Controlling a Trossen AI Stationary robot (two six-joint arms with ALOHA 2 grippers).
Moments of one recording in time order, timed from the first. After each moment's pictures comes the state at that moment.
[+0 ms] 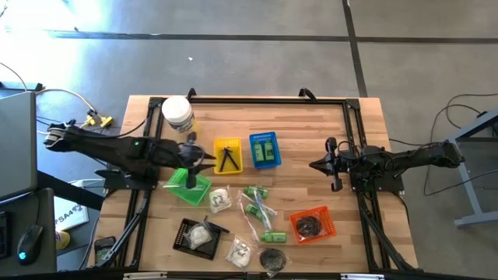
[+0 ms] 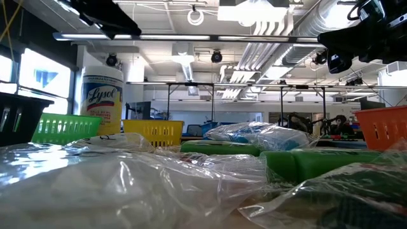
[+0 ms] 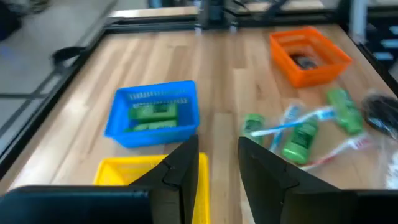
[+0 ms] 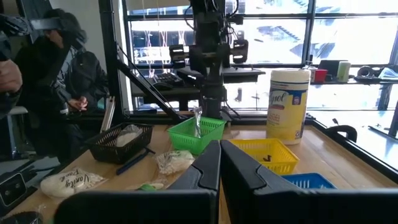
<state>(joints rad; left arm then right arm) -0.15 0.85 0.69 -0.24 -0.25 -0.05 0.10 0.31 0.01 0.40 0.05 0.00</state>
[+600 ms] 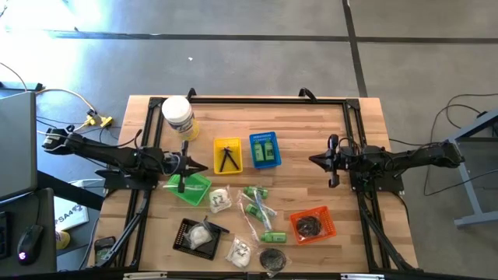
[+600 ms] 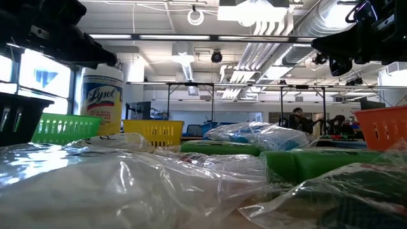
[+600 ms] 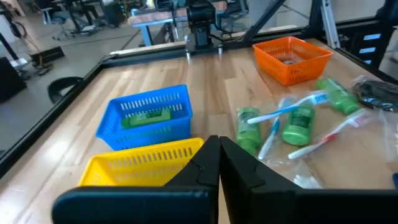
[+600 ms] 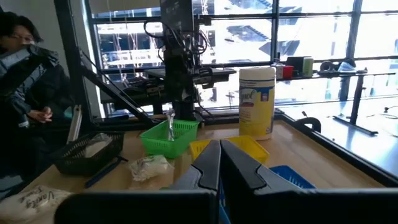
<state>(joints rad) -0.18 0.56 0.20 0.19 -0.21 0.10 0.10 0.31 0.01 0.40 0.18 0.04</state>
